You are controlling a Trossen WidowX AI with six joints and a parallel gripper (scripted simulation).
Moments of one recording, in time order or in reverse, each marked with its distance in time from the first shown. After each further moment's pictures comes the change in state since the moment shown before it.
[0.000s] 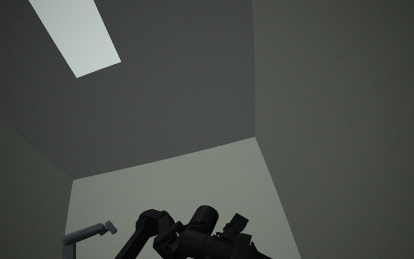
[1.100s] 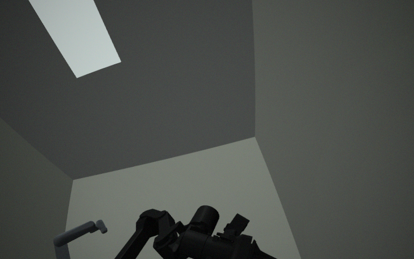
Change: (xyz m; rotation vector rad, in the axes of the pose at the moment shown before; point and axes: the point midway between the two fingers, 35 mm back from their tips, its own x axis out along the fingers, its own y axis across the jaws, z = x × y) arm 0.001 0.000 0.000 0.006 0.004 0.004
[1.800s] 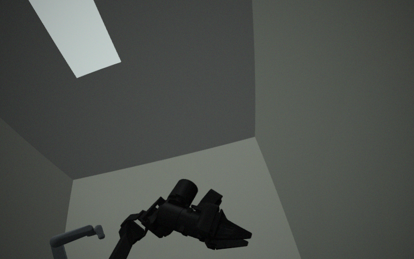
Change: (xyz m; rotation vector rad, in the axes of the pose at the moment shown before) arm -0.074 0.010 0.045 0.006 0.015 -0.003
